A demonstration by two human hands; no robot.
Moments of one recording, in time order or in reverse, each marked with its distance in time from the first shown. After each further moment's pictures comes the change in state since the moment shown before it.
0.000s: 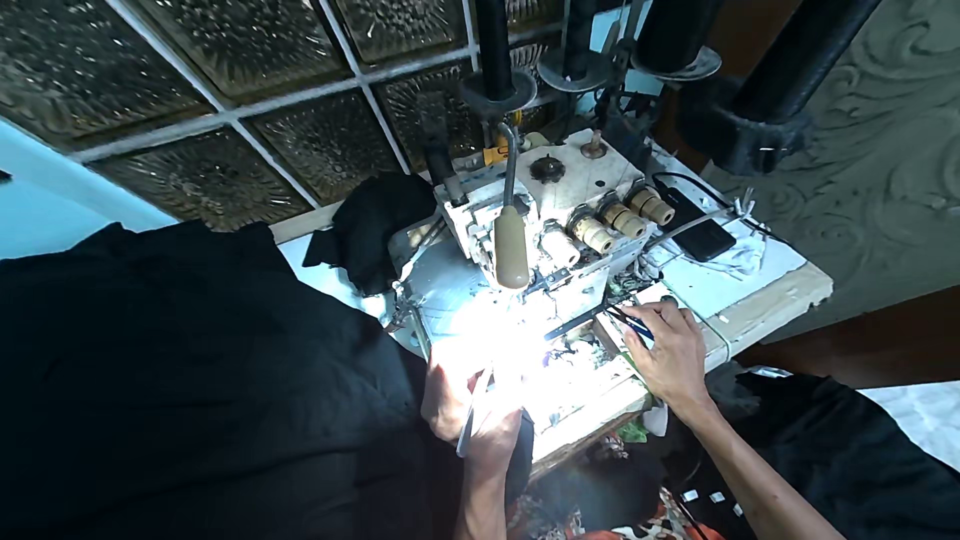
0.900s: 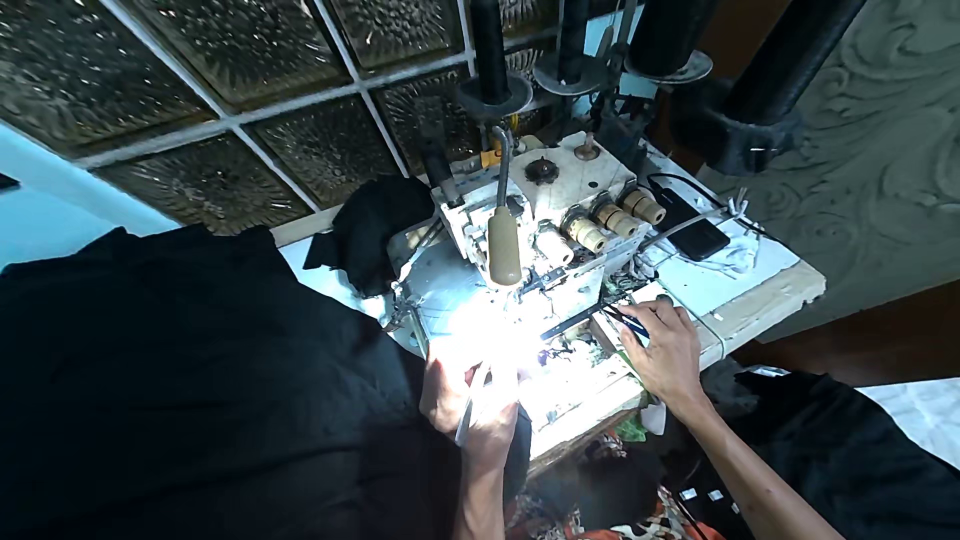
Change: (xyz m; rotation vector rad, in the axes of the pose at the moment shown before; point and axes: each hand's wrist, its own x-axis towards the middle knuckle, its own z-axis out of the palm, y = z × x) left_hand 0.001 0.002 0.001 0.016 -0.004 -0.009; right_hand 0.000 0.000 -0.001 0.003 -0.009 0.004
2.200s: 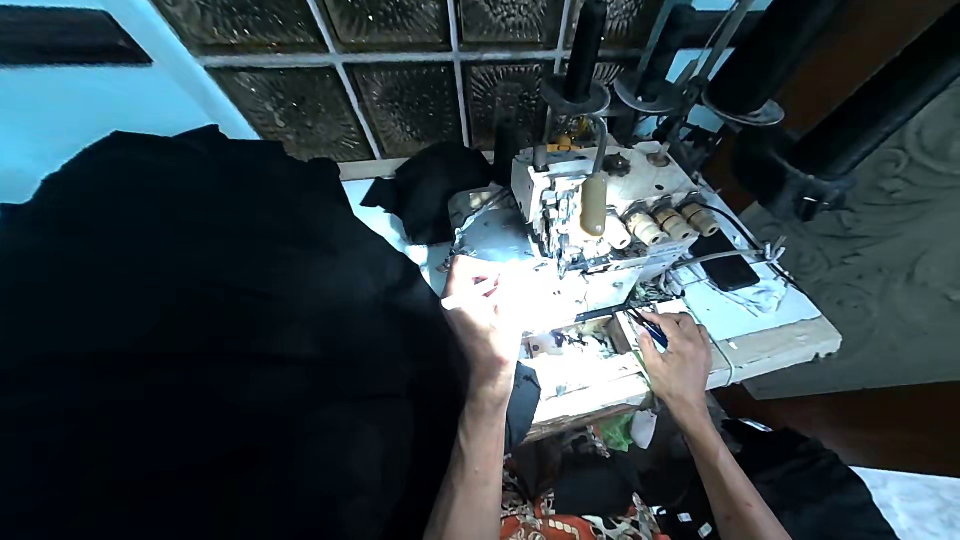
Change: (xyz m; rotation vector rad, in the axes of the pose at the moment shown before) left_hand 0.031 0.006 0.001 -0.128 0.076 -0.445; right_hand 0.001 0.003 -0.001 -0.007 -0.001 -0.061
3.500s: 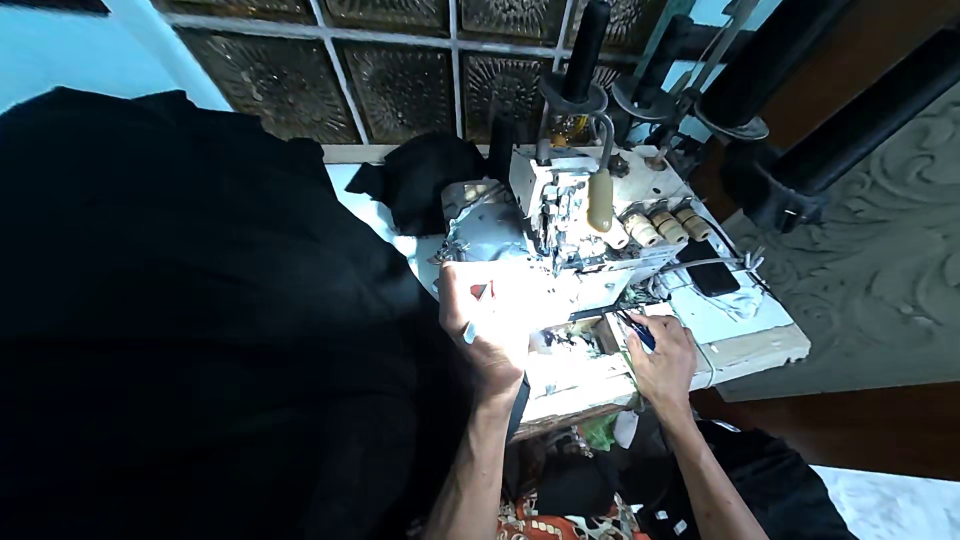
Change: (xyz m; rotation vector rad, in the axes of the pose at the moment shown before) left_hand -0.013 -0.006 0.007 0.050 0.154 0.300; right_hand 0.000 0.000 0.000 -0.012 0.009 -0.002
